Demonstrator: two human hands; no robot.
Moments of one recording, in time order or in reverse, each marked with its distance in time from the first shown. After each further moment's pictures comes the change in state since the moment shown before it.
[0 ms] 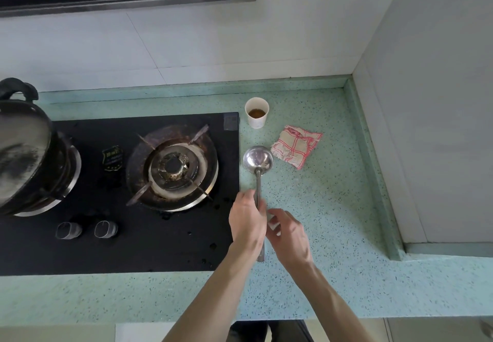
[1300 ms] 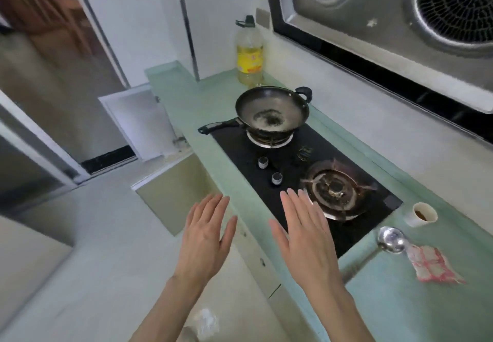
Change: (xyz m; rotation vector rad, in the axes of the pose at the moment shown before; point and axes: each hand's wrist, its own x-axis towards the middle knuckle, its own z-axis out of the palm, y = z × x) left_hand -0.329 -0.081 -0.262 0.346 0.749 -0.283; right_hand -0.178 -0.235 -0.038 -0.496 -0.152 -1.244
